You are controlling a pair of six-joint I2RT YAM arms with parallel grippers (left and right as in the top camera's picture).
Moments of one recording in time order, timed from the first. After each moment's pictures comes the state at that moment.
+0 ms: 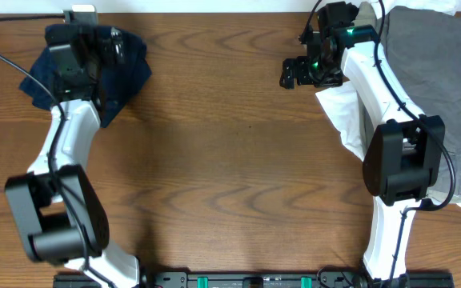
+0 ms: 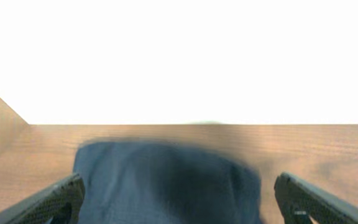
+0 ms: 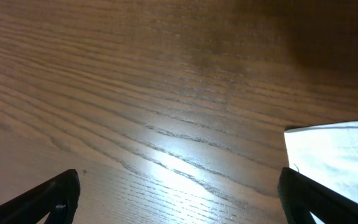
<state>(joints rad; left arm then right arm) 0.18 1.82 1.25 0.26 0.01 0.14 0.18 2.22 1.94 -1.01 -0.26 0.11</state>
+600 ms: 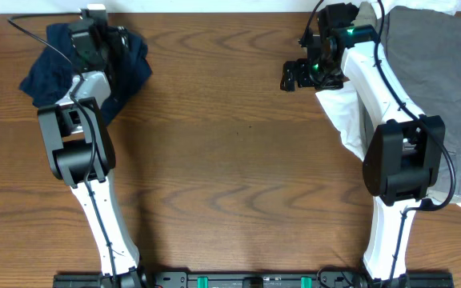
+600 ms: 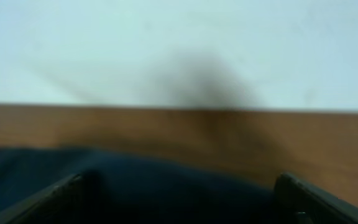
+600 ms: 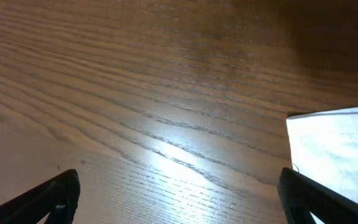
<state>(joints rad) 0.21 2.46 1.77 0.29 0.00 0.14 0.18 2.22 1.94 -1.04 -0.26 0.10</state>
